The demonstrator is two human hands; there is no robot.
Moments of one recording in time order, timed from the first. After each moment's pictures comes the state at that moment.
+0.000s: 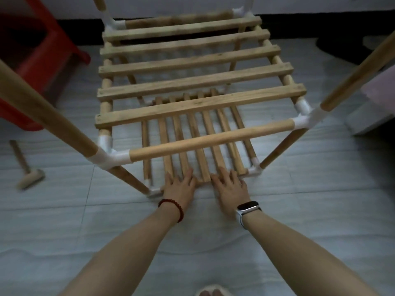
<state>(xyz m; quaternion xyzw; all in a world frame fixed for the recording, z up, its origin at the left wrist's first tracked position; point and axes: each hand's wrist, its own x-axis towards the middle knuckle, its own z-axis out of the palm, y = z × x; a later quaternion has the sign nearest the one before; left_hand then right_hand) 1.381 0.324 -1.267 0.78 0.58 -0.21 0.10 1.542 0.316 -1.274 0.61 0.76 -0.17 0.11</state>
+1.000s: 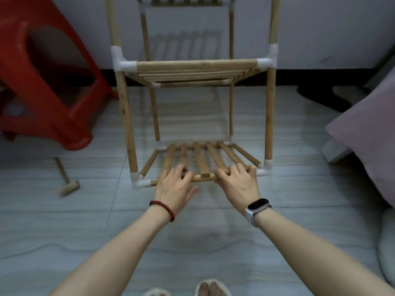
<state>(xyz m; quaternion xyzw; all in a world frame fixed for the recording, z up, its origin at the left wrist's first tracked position) 1.351 0.298 -1.134 0.80 0.57 0.16 -0.05 1.544 0.314 -1.141 0.56 0.80 0.18 -0.13</state>
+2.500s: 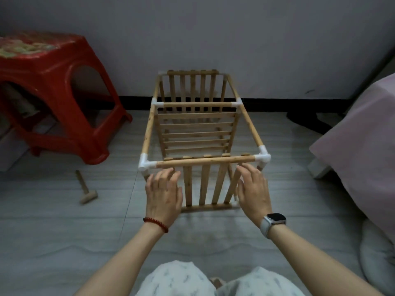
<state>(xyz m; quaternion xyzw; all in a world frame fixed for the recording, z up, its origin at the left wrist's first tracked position) 1.314 0.250 -1.069 0.73 0.60 0.31 -0.12 1.552 0.268 -1.052 0.59 0.74 0.02 -0.32</state>
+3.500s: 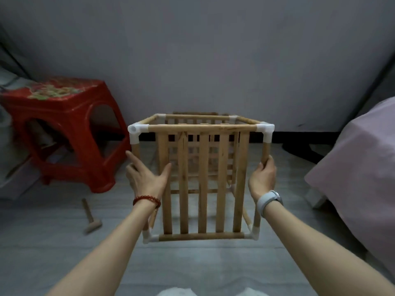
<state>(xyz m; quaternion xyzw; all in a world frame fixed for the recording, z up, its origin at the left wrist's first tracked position) 1.298 0.276 -0.946 0.45 0.76 0.44 0.18 1.538 0.310 -0.955 0.73 0.42 -0.20 -0.49</state>
